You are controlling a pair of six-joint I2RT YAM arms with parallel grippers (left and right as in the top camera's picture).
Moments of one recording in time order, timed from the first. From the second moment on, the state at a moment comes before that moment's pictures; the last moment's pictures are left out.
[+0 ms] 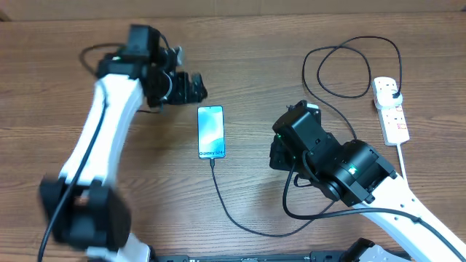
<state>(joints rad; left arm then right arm) -0.12 1.75 1.60 -1.03 0.39 -0.15 0.73 1.25 1.27 -1.09 0.13 0.84</state>
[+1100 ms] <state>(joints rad) -0.23 1.01 1.62 -1.40 0.02 -0.20 0.34 1.26 1.27 -1.13 0.19 0.88</state>
